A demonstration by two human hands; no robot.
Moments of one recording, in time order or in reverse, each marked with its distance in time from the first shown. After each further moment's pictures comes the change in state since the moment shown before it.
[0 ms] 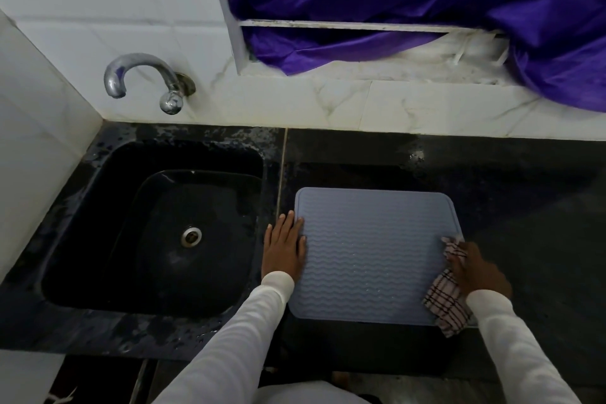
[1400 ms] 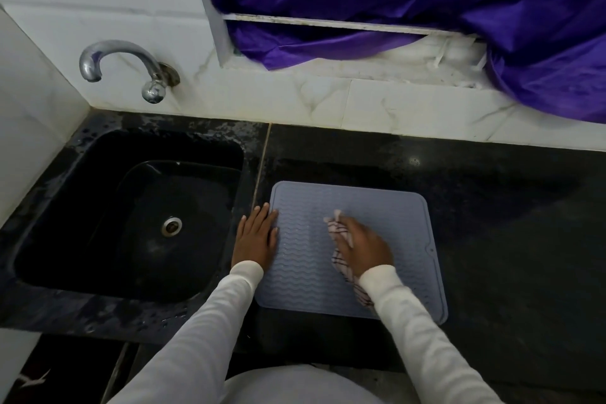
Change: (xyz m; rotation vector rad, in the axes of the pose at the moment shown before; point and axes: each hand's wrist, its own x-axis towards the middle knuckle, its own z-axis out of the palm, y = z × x) left_hand 0.001 0.001 0.006 -0.006 0.026 -0.014; right_hand -0.038 -0.110 0.032 0.212 -0.004 -0.681
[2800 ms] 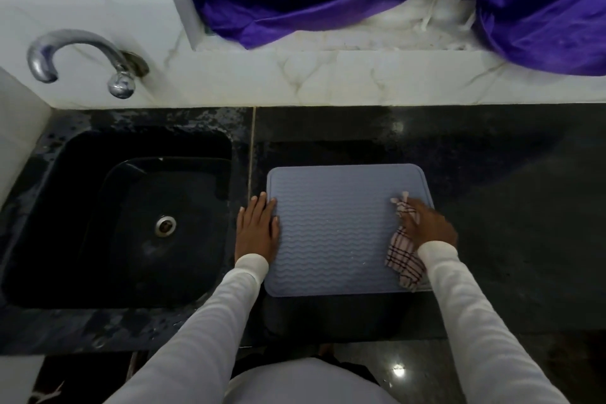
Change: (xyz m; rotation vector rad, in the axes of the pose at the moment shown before) left_hand 0.002 0.000 -0.004 0.009 0.006 0.038; right_hand -0.004 0.105 -0.040 -0.199 0.060 0.514
